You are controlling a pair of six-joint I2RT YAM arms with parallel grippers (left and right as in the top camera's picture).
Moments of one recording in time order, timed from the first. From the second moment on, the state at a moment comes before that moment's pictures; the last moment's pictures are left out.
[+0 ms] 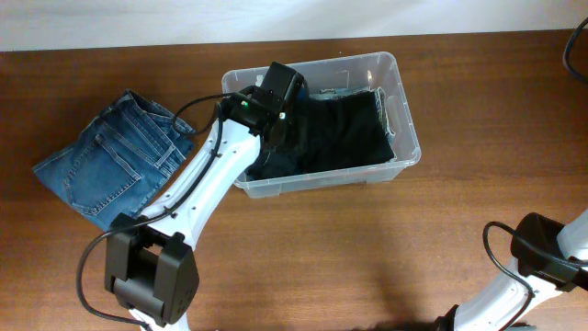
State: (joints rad) left arm -0.50 1.91 1.69 -0.94 -0.11 -0.43; right arm -0.48 2.00 2.90 -1.69 0.22 -0.06
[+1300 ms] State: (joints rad) left arm -0.50 2.05 1.63 -0.89 -0.11 -0.41; right arm -0.48 2.00 2.90 -1.69 0.22 -0.06
